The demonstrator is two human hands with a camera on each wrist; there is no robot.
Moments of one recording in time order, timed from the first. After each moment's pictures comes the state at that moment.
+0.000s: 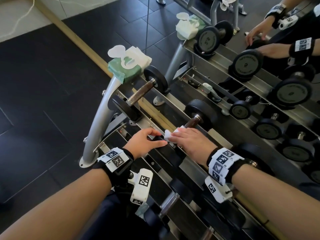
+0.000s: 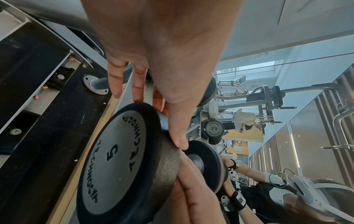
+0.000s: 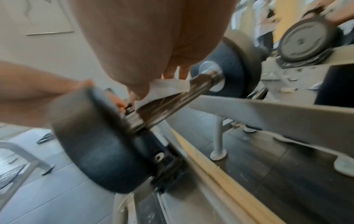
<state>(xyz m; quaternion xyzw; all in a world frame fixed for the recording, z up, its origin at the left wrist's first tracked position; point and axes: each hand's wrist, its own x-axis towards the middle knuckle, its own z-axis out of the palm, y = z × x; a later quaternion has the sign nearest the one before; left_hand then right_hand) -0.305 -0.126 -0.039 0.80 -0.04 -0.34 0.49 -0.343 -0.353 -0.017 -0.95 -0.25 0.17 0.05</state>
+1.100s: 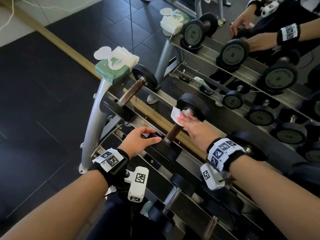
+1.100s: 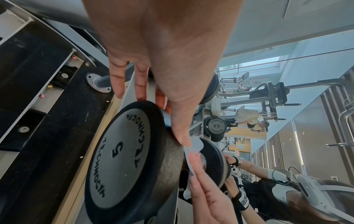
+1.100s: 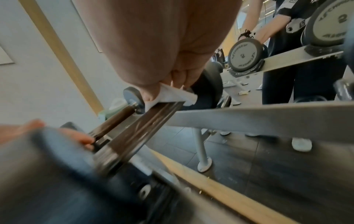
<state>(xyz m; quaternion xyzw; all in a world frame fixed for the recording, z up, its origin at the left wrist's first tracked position) -0.306 -0.125 -0.038 0.81 -0.05 -0.33 0.49 -0.343 -0.373 -0.005 -0.97 -0.05 0.20 0.13</state>
